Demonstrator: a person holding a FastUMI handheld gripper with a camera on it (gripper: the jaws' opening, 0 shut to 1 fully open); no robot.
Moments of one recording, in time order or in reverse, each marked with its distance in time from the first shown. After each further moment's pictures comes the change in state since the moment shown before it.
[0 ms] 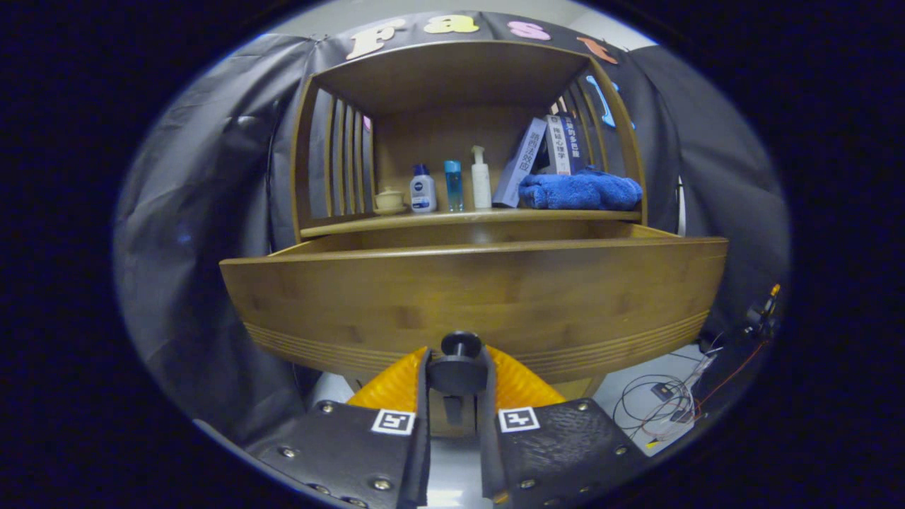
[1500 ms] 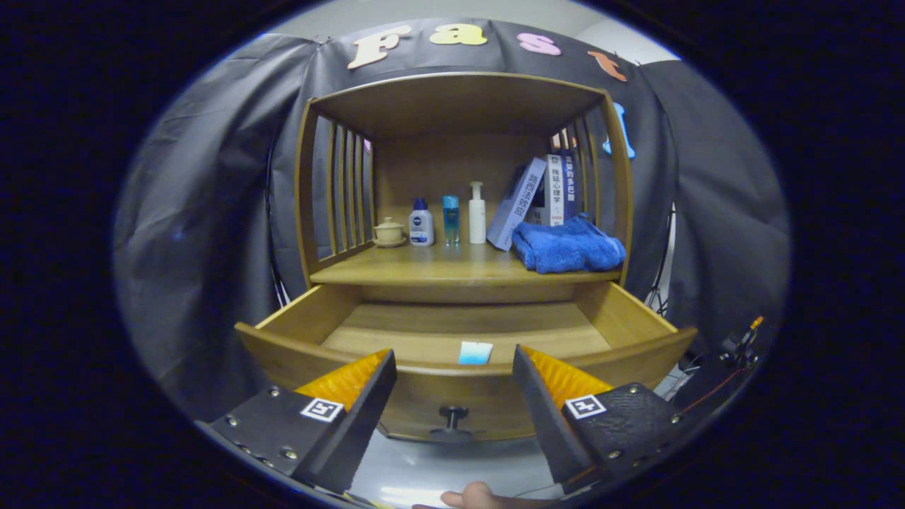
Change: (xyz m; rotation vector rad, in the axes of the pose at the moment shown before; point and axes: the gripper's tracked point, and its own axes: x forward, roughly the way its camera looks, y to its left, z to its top) arm -0.018 0.000 0.116 -0.041 -0.001 -0.065
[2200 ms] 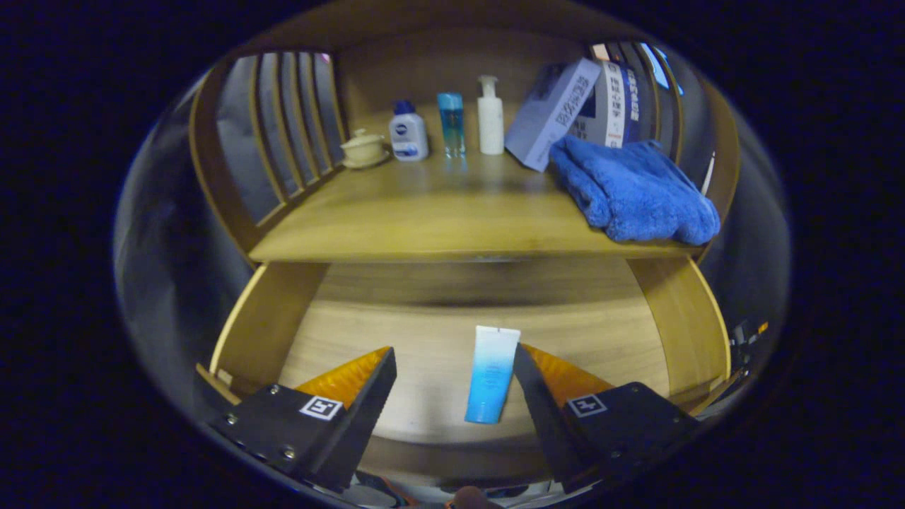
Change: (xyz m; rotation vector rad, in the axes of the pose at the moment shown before) arm 0.126 0.013 -0.043 0.050 0.568 -0.012
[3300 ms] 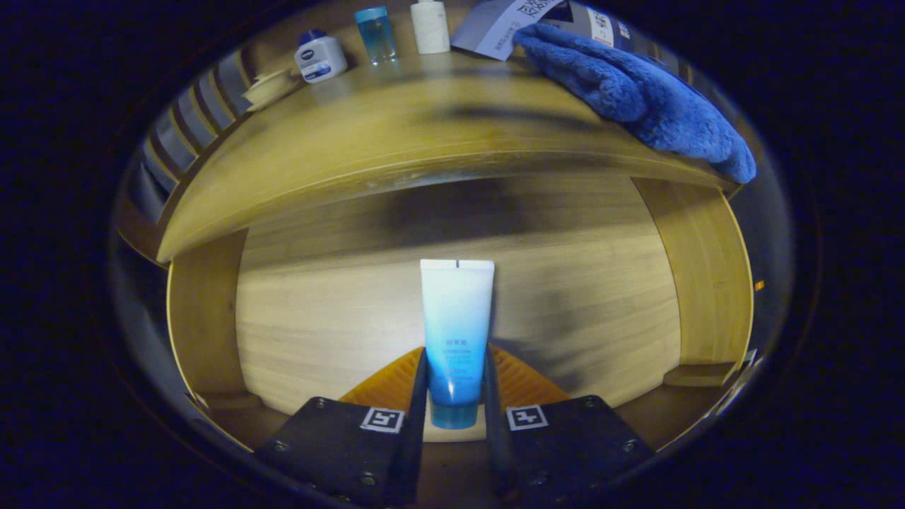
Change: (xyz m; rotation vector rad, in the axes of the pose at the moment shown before) arm 0.035 -0.017 -0.033 0.062 0.332 -0.067
